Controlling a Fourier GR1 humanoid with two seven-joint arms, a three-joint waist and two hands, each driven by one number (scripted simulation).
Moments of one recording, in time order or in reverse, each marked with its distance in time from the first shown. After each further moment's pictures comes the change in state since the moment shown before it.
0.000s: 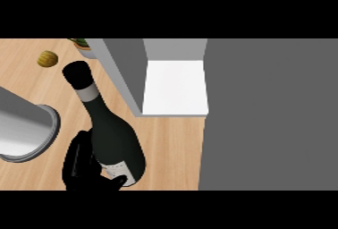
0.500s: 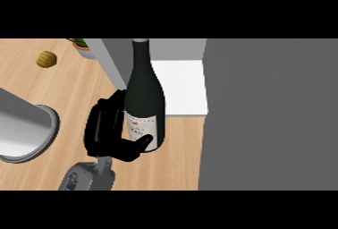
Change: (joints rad) left arm -0.286 -0.001 -0.049 0.120 -0.031 0.232 0.029; right arm -0.034 -0.003 -0.007 0.030 0.004 -0.002 -0.003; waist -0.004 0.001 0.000
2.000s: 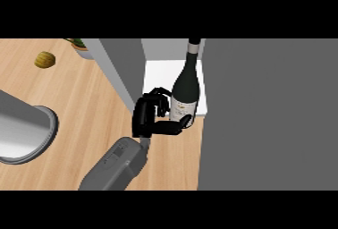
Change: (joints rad) left arm -0.326 0.000 -0.225 0.656 0.209 0.248 -0.323; right arm 0.017 -0.001 -0.020 0.026 -0.012 0.027 -0.040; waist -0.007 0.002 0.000
